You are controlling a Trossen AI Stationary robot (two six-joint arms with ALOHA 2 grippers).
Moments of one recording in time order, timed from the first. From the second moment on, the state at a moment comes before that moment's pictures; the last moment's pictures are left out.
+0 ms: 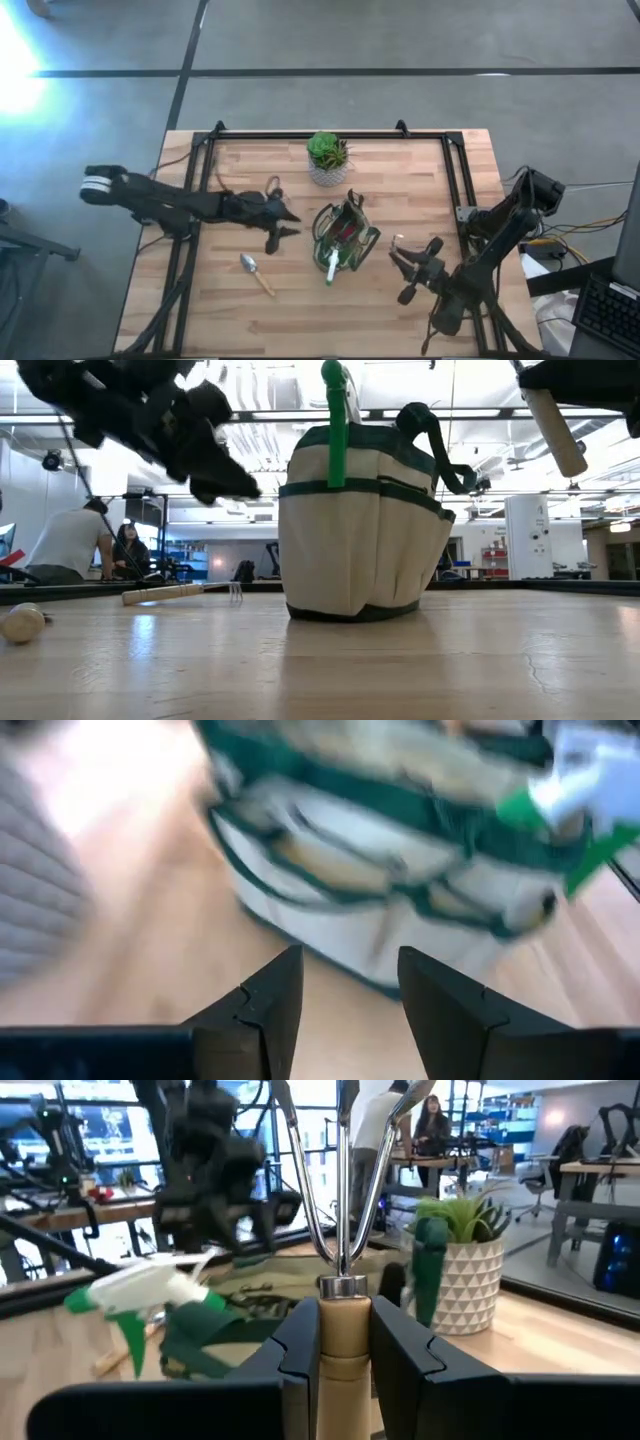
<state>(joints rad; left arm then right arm) -0.02 1.22 0.52 0.27 0.02 -0.14 0.95 1.53 0.72 -0.19 1.57 1.10</state>
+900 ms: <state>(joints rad) -0.02 0.92 0.42 0.52 -0.18 -0.03 0.87 1.32 0.75 -0.01 1.32 0.62</state>
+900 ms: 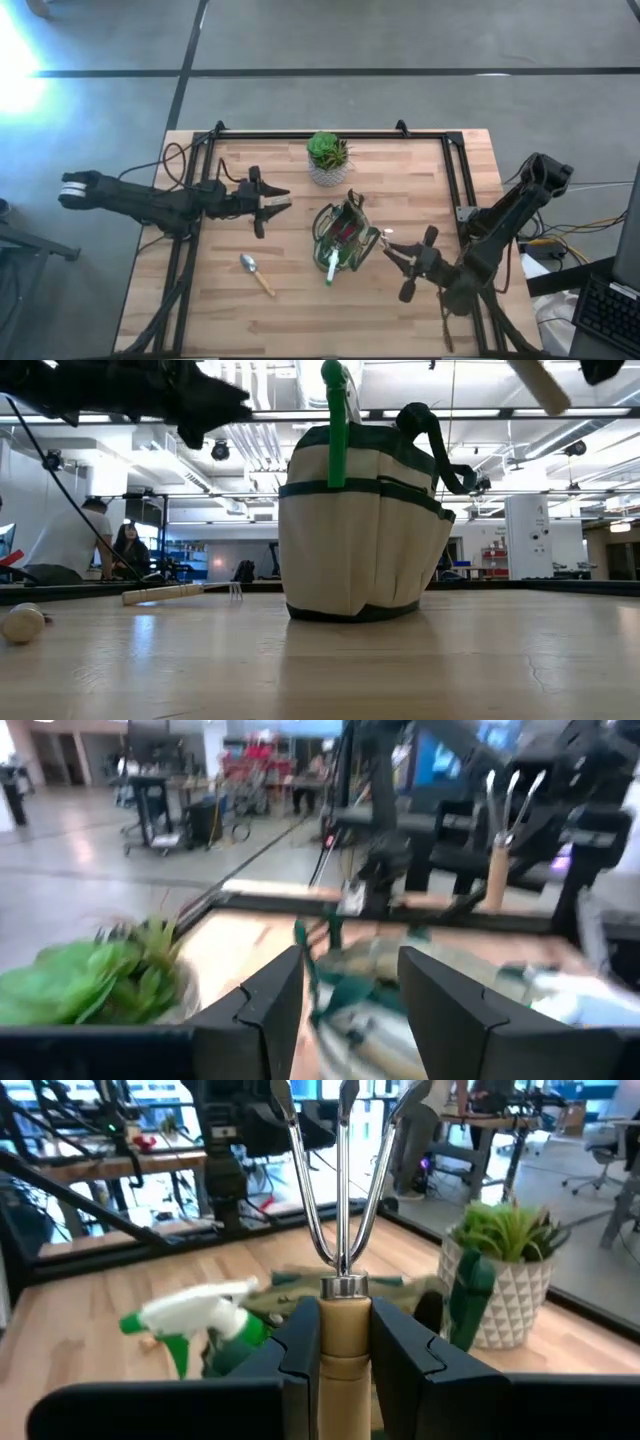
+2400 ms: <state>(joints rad) -0.03 1.17 0.49 0.91 0.03 -0.01 0.68 1.74 0.48 1.57 1.08 -0.24</state>
